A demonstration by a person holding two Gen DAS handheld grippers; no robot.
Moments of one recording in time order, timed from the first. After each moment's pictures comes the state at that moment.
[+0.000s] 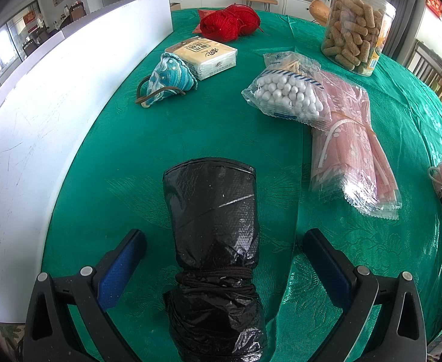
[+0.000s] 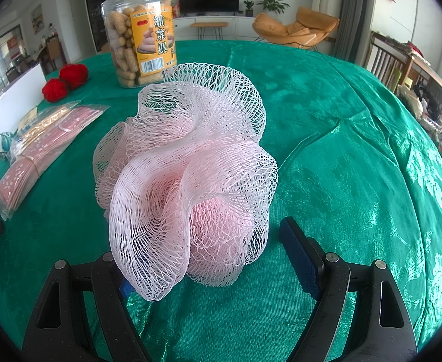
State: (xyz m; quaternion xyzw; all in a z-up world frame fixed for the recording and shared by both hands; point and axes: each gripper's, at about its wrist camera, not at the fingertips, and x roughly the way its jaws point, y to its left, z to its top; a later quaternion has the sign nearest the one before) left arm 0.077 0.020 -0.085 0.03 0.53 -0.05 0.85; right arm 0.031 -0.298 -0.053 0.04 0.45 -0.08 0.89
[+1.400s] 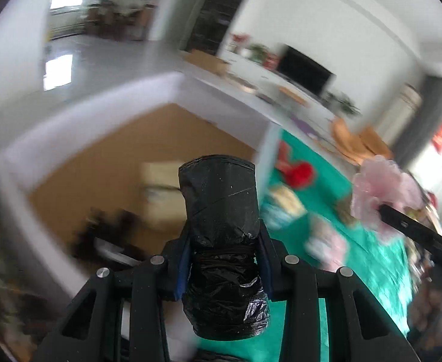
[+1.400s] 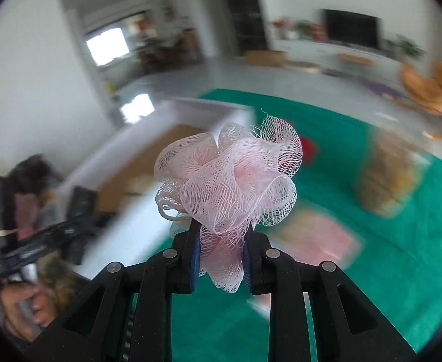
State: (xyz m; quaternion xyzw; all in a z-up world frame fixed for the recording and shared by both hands) left arm 0.047 0.264 0.066 -0.20 0.37 0.00 0.91; right arm 0.104 -0.021 0.137 0.03 0.40 0.30 0.87
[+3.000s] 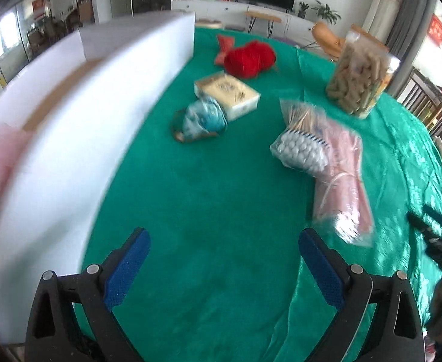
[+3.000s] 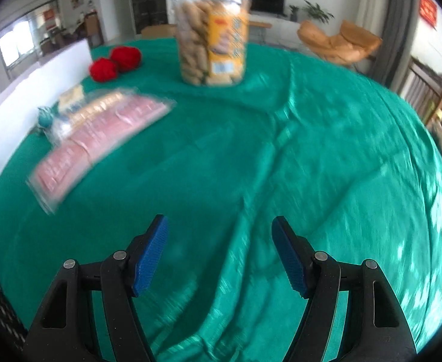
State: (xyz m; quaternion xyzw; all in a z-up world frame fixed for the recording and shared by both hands) left arm 0.092 0.053 -0.032 -0.03 0.50 -0.06 0.86; right arm 0.053 -0.246 -0.016 -0.02 0.45 0.02 0.89
